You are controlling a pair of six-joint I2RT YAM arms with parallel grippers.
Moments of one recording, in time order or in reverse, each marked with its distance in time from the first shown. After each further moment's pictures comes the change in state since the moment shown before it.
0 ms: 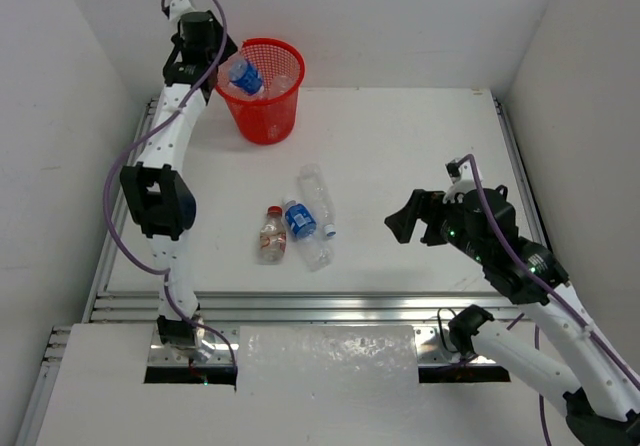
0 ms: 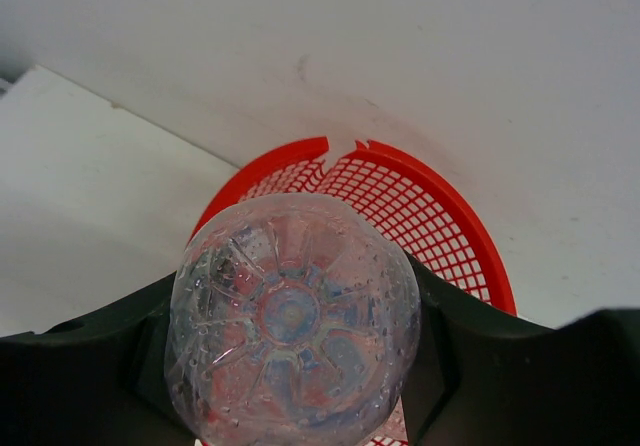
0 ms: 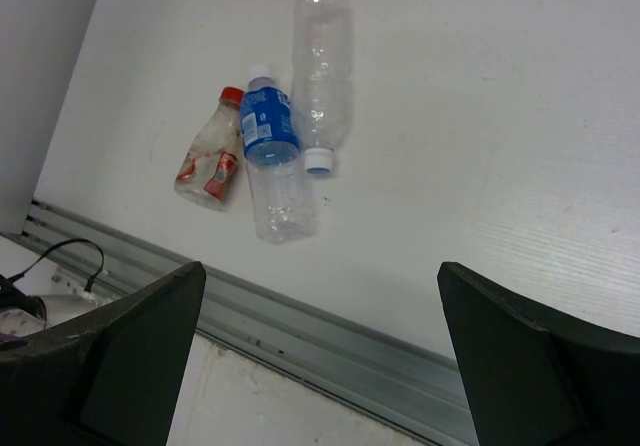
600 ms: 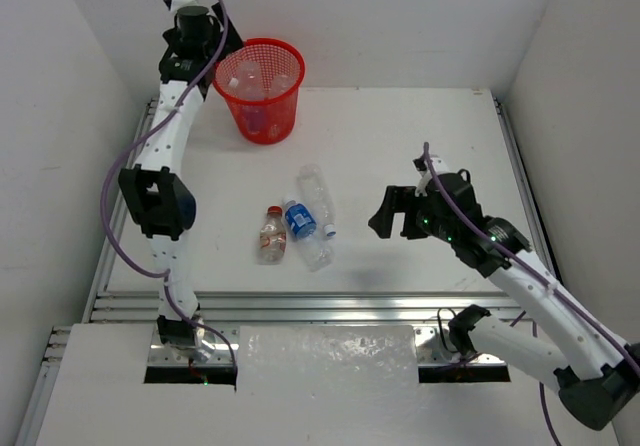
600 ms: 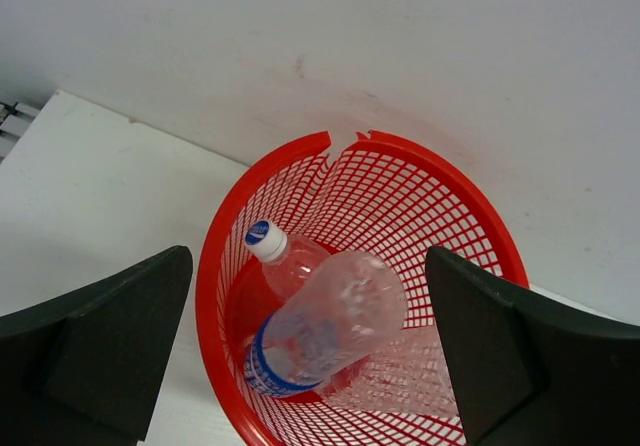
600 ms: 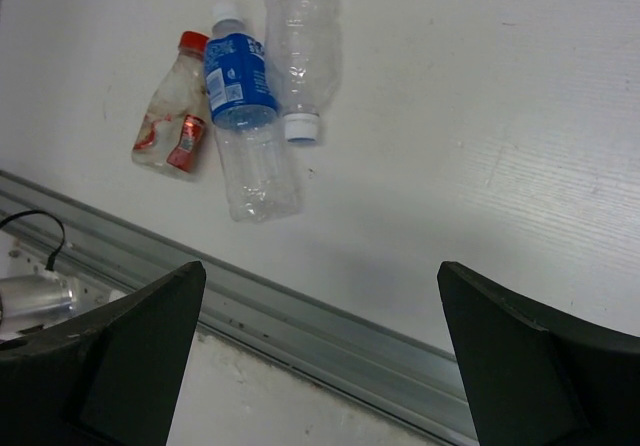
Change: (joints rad) left arm 0.000 0.004 0.065 -0.069 0.018 0.110; right arm 0.000 0.164 -0.037 0.055 -0.050 0.000
